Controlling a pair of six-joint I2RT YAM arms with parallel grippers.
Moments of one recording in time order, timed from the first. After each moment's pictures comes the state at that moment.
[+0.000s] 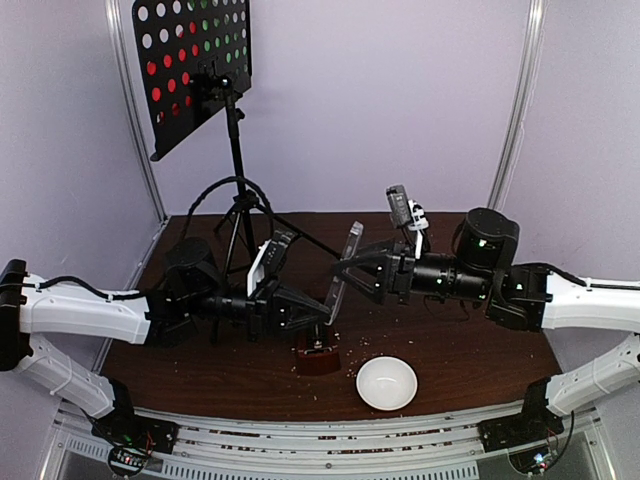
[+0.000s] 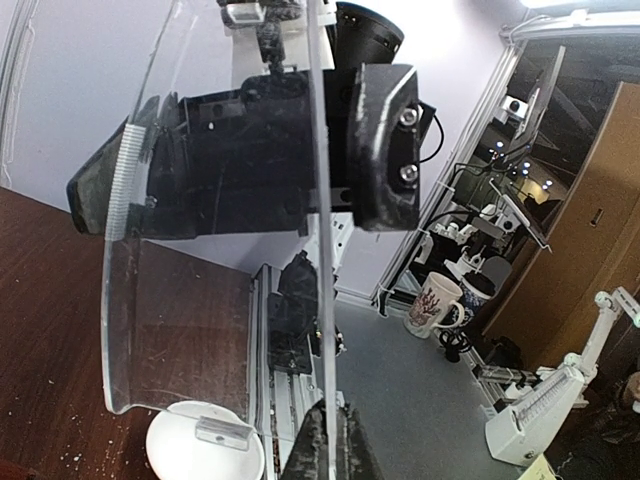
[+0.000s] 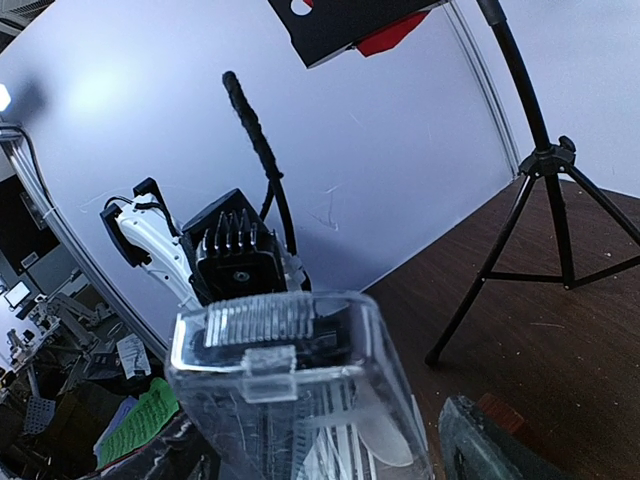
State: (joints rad) left arm -1.01 1.33 0.71 0.71 0.74 -0.47; right arm 1.03 1.17 0.87 0.30 -0.26 0.50
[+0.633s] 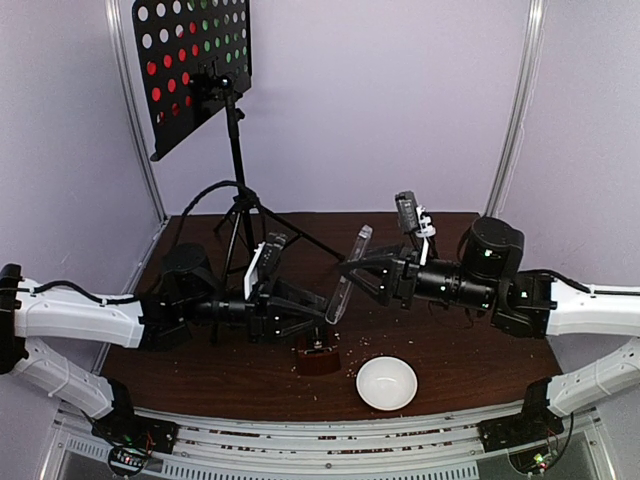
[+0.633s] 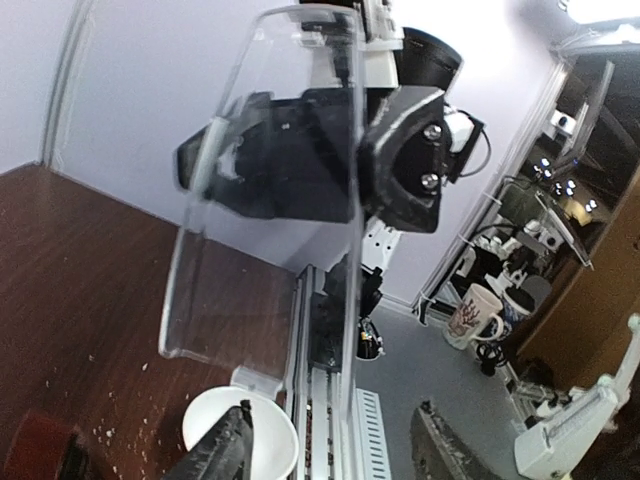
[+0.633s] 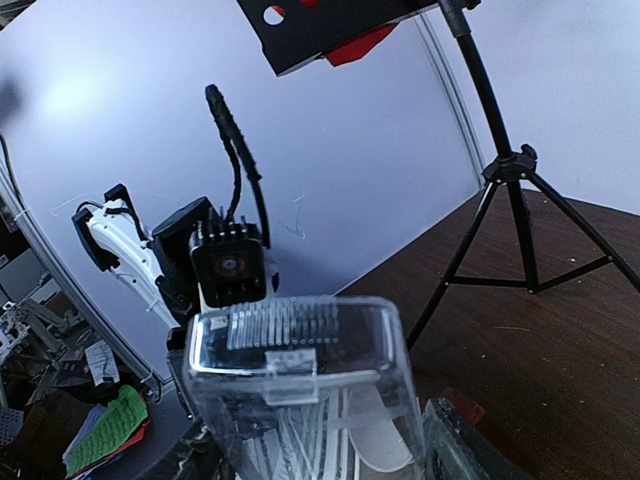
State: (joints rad) left arm -1.01 1.31 0.68 0.67 0.64 -0.45; right arm 1.04 1.13 0.82 0.31 -0.17 0.46
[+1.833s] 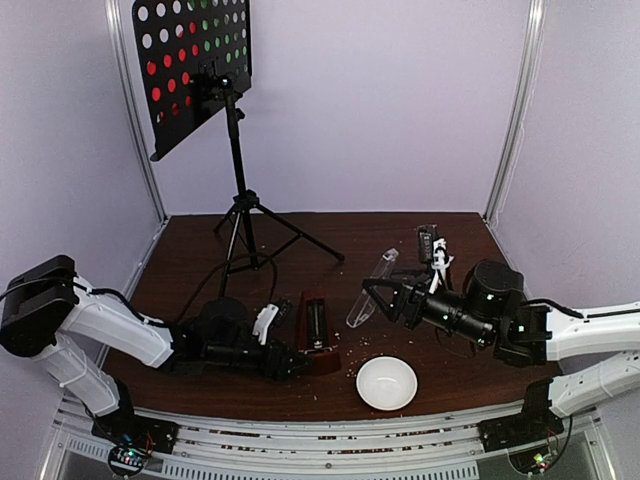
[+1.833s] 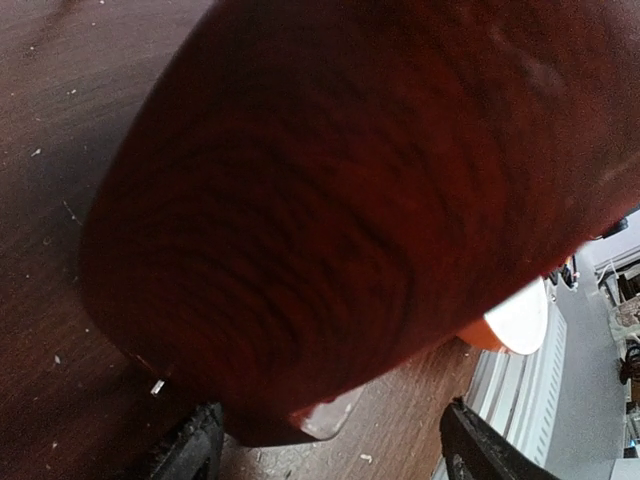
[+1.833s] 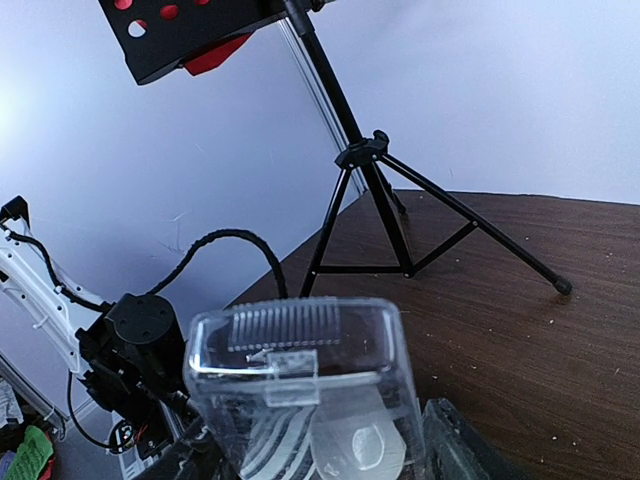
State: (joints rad) left arm -1.01 1.52 0.47 0.53 0.24 -0.53; right arm 1.08 1.05 0.55 0.45 0.19 0.43
